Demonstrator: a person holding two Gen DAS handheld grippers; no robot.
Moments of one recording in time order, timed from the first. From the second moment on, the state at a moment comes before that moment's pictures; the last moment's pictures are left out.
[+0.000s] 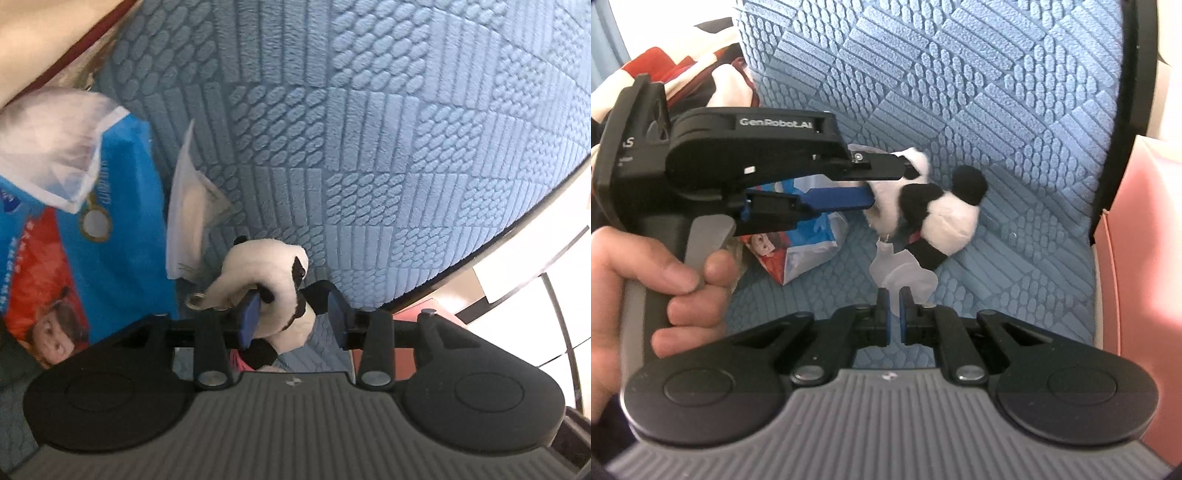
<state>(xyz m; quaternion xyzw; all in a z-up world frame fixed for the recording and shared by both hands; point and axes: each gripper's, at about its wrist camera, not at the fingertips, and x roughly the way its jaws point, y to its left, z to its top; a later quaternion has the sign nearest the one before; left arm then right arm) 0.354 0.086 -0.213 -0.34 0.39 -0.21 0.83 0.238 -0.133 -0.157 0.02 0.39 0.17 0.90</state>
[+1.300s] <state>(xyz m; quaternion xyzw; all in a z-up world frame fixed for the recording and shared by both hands) 0.291 0.063 -0.191 -0.26 0.41 -0.17 0.85 0.179 -0.172 -0.155 0.06 0.39 0.12 0.91</state>
